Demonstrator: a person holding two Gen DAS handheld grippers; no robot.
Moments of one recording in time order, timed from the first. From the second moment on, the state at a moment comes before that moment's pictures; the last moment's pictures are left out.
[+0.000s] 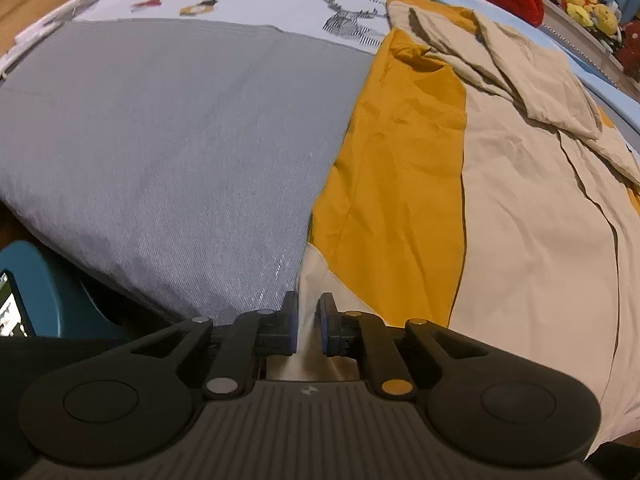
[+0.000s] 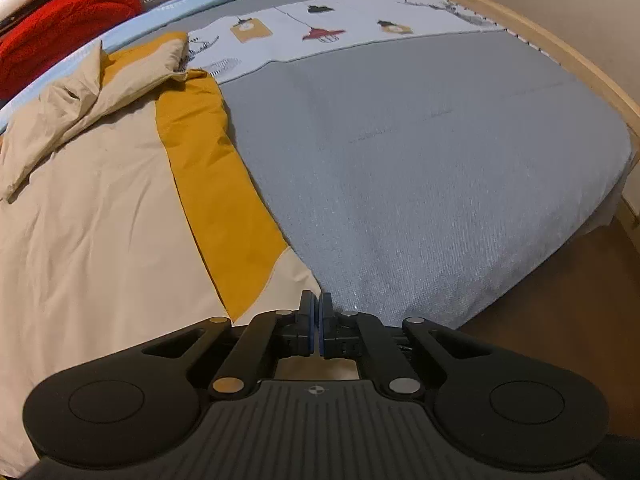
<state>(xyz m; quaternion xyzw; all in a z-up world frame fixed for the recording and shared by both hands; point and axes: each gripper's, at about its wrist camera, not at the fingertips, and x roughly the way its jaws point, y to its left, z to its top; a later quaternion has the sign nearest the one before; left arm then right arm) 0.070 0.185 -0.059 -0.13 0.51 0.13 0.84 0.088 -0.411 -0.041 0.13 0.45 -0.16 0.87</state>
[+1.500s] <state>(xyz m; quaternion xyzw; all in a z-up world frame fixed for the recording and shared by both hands) 0.068 0.272 0.125 -0.24 0.44 -0.05 0.86 0.003 -0.469 0.139 0.28 0.29 0.01 0.91</state>
